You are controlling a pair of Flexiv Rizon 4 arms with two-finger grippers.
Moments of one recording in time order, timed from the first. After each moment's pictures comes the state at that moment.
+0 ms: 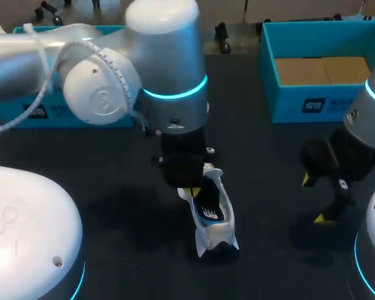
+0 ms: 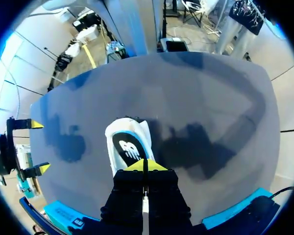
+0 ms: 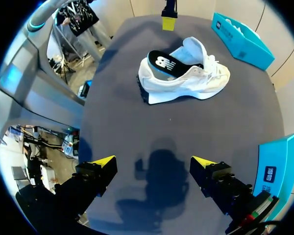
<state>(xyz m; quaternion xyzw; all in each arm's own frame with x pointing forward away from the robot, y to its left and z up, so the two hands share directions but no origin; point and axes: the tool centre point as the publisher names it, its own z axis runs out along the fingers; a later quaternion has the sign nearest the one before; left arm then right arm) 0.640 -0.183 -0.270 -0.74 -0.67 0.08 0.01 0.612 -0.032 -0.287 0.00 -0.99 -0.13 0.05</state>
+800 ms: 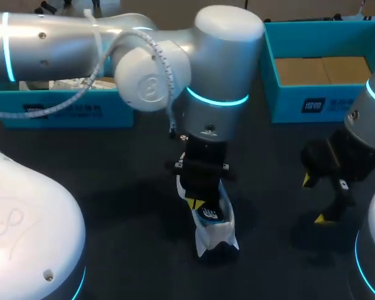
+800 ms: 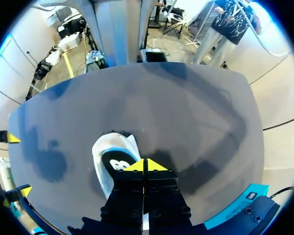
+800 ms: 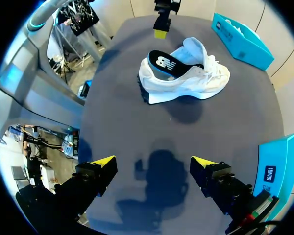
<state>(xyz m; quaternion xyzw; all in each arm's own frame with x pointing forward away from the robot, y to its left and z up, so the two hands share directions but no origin) 0.621 -0.183 -0.293 -0.76 -0.63 0.04 0.13 0.611 -0.032 -0.287 0.00 -0.99 -0.13 0.05</state>
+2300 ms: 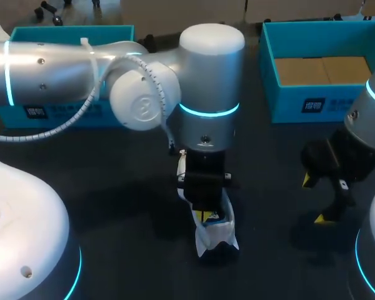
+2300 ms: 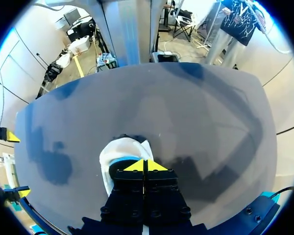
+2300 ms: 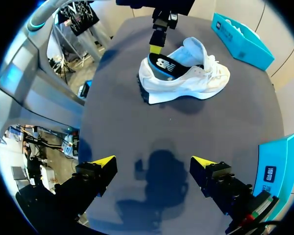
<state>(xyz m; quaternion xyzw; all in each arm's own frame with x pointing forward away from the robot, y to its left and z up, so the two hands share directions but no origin) 0.611 -0.201 -0.324 -0.74 -0.65 0.10 0.10 0.612 -0.032 -0.288 0.00 -0.99 -0.13 0.05</state>
